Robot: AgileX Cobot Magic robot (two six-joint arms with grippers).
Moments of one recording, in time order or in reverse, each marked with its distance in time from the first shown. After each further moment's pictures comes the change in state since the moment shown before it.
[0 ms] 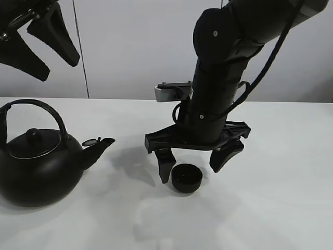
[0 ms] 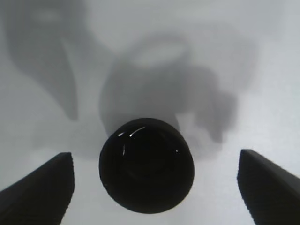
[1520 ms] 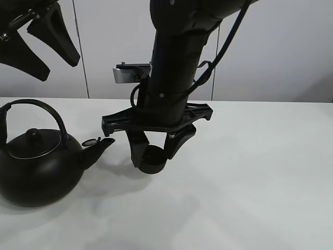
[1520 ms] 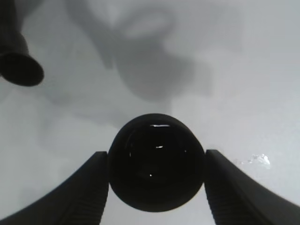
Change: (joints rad) left arm 0.000 0.000 0.000 0.000 0.000 0.000; right arm 0.105 0.045 -0.208 0.030 0.120 -0.019
